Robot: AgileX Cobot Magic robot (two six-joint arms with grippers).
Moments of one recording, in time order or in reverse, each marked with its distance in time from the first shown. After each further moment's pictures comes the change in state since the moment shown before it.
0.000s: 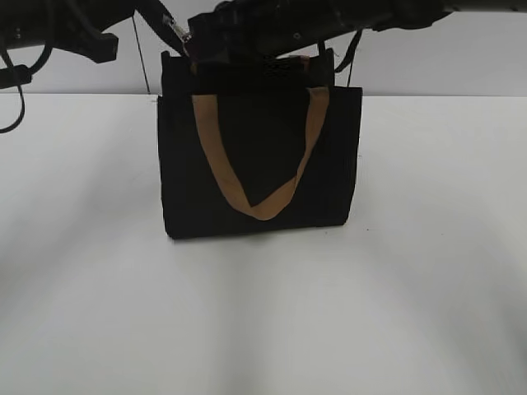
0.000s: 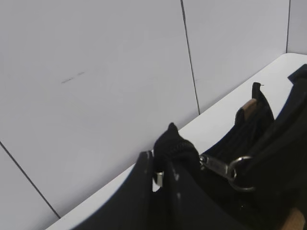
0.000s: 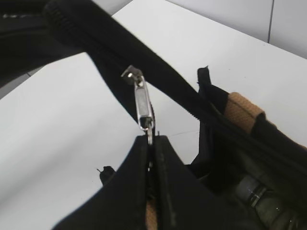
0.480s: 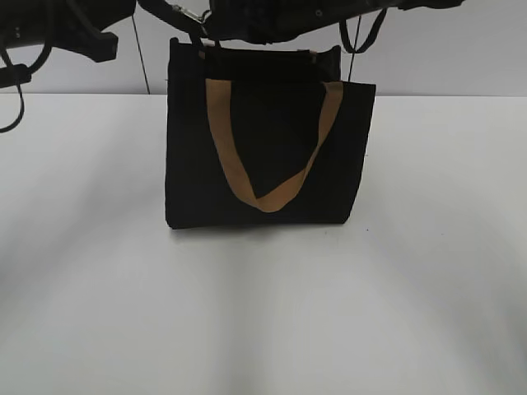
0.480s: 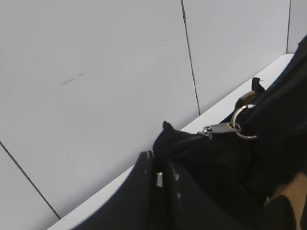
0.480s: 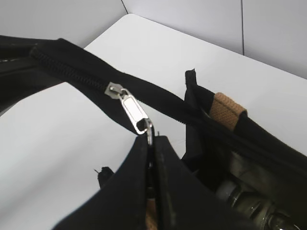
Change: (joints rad) left arm 0.000 -0.004 0.000 0.000 0.001 0.000; right arm -0.043 -0.046 0.001 -0.026 0.001 0.048
